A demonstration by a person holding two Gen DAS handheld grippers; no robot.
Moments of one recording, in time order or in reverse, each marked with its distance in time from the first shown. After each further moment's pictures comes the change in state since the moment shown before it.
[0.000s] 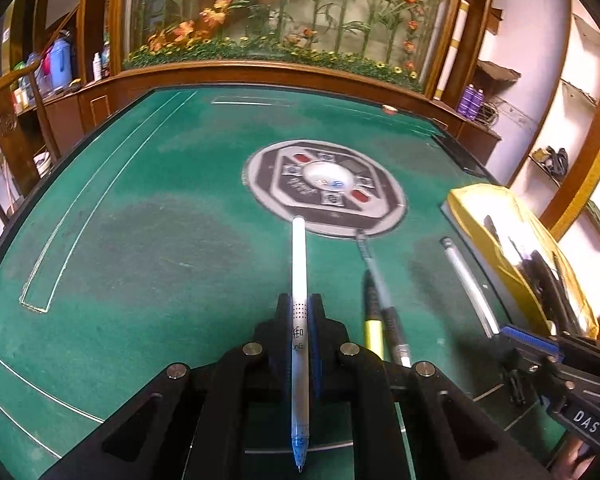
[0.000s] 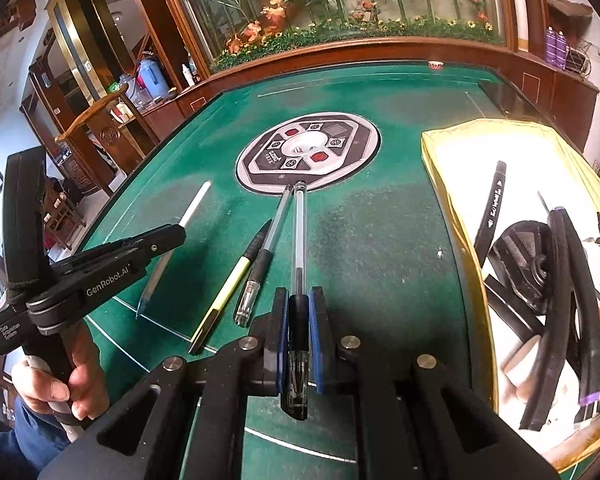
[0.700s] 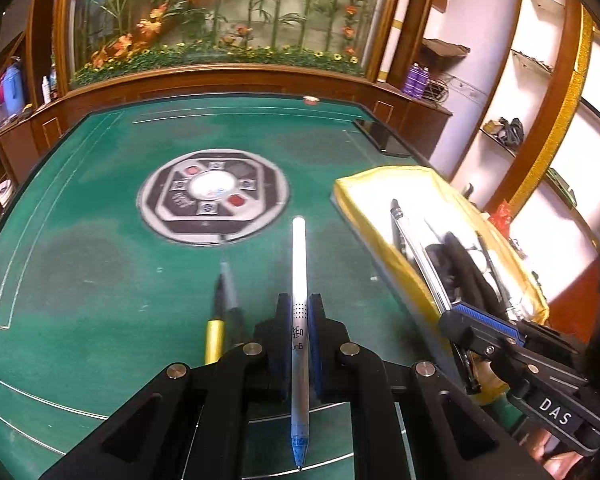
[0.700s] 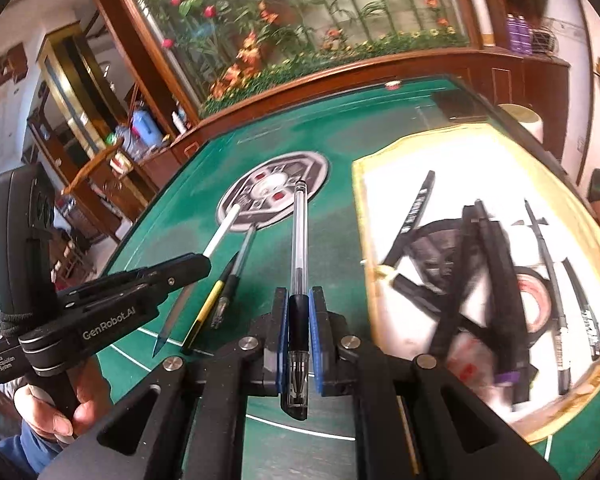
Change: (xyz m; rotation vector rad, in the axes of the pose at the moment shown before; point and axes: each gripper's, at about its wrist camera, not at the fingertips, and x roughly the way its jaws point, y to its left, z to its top) left arm -0.022 -0.104 0.008 0.102 0.042 -0.124; right arm -0.064 -0.063 -0.011 0.131 -0.135 0.033
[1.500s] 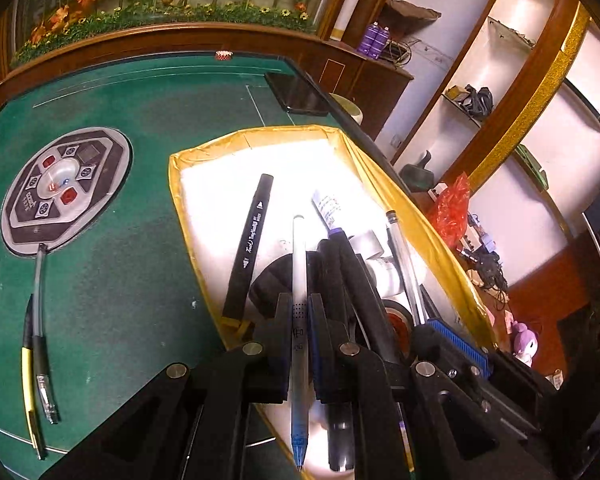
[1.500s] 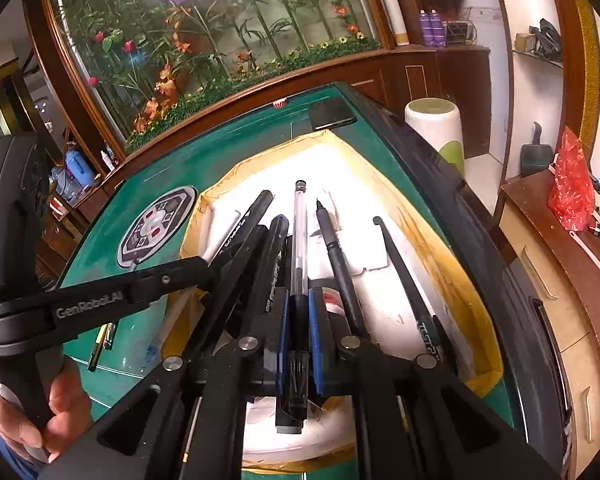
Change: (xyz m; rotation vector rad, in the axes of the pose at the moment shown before) left arm 0.078 -0.122 0.025 0.003 0.160 -0.150; right arm -0.028 -0.111 0.004 0.124 -0.051 -0.212
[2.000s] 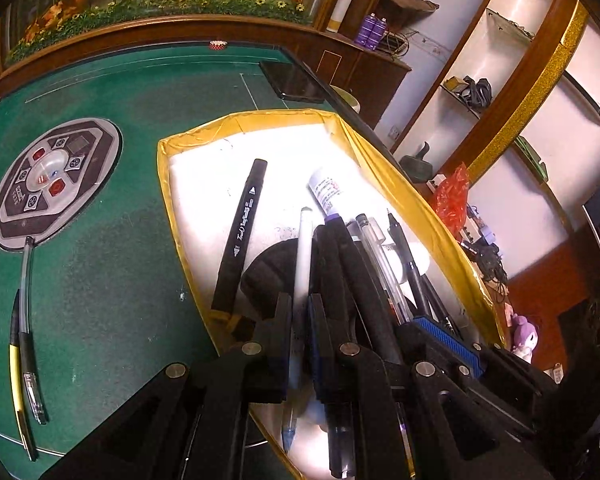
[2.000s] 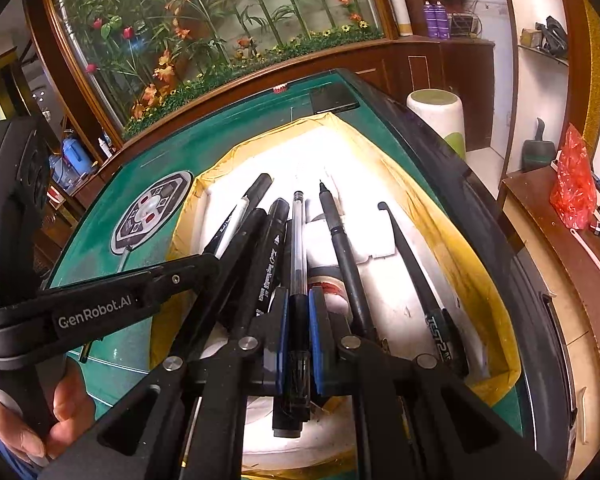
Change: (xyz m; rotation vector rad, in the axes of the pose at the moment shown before) left arm 0.011 -0.002 -0.006 0.010 0.029 -0.008; right arm 0.011 0.001 -0.005 -0.012 0.039 -0.012
